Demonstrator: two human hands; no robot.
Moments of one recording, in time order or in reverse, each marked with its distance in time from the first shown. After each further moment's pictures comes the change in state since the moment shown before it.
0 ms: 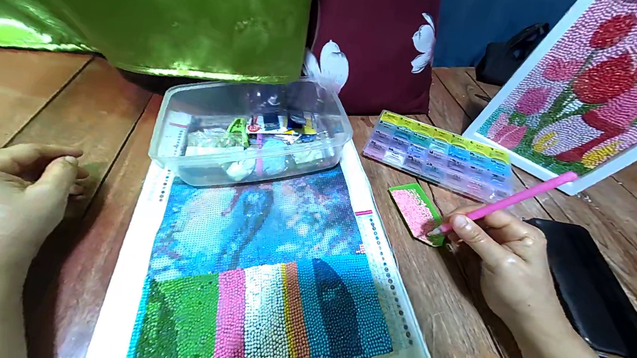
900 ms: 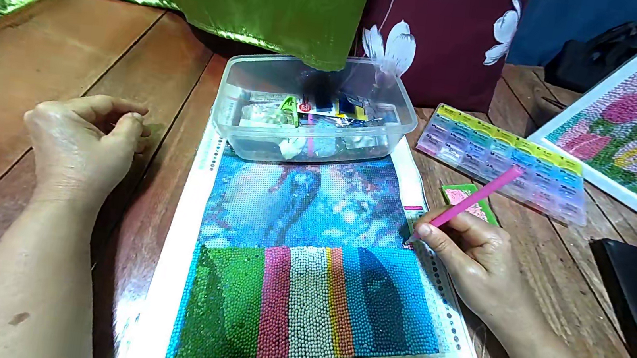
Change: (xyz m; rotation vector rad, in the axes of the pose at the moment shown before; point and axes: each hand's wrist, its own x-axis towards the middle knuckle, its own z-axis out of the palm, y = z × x) left_hand -0.004 0.032 -0.001 0.026 0.011 0.012; right_hand -0.002 -0.009 0.062 -0.234 -0.260 -0.203
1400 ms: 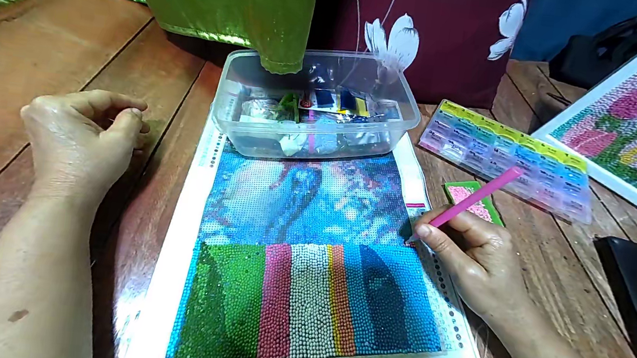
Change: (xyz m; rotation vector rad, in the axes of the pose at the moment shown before) left_hand 0.001 -0.001 0.000 0.013 0.006 -0.010; right_hand 0.000 0.002 0.002 -0.019 -0.007 -0.053
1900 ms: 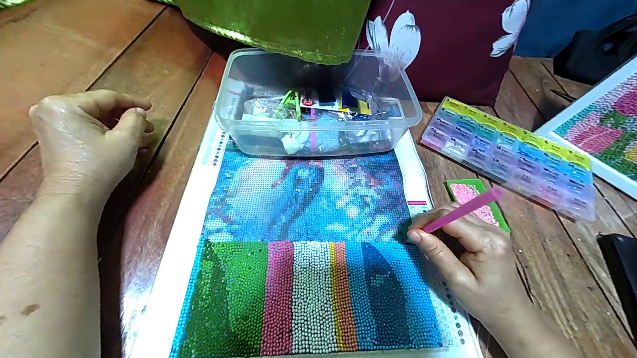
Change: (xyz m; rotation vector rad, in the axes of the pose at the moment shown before) left_hand -0.003 0.006 -0.002 0.002 -0.008 0.008; right_hand 0.000 0.000 0.002 -0.104 -0.020 -0.209
